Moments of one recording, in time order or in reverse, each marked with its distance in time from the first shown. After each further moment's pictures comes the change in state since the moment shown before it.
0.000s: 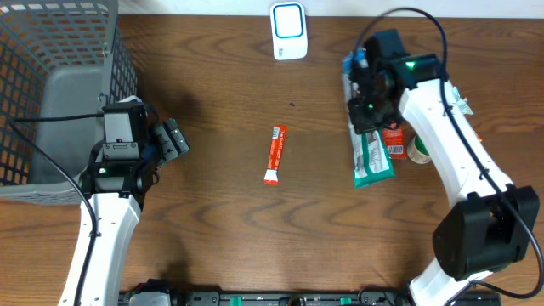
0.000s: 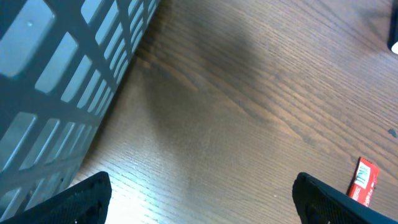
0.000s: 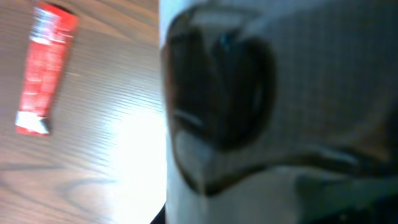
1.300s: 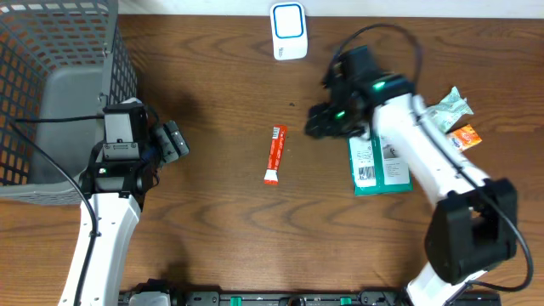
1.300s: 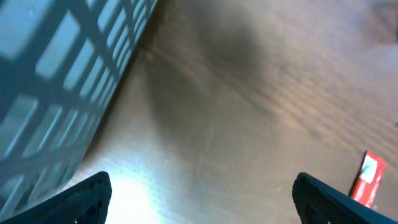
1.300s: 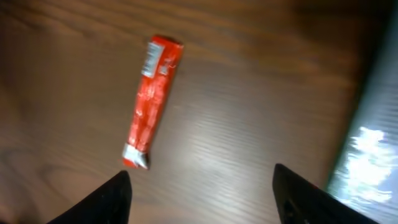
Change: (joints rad) left arm 0.000 0.000 0.000 -0.037 0.000 0.000; right arm 0.150 0.002 -0.175 0.304 -0.225 0.276
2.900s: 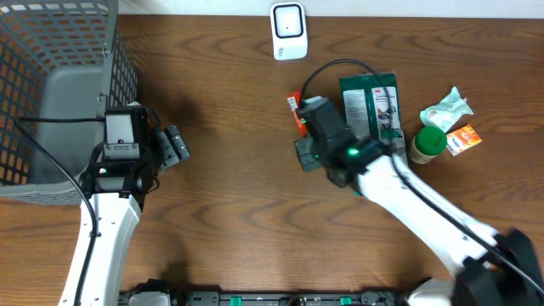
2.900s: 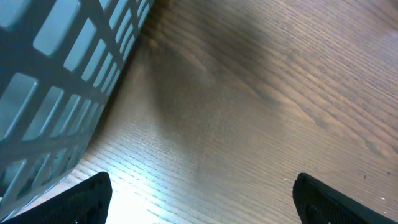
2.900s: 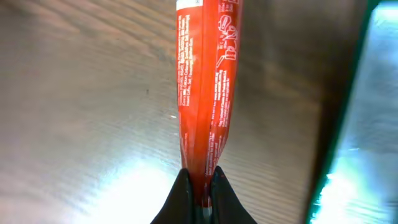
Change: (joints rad) left arm 0.000 0.000 0.000 -0.032 0.000 0.001; right arm 0.217 -0.268 -0.345 0.322 0.371 -0.066
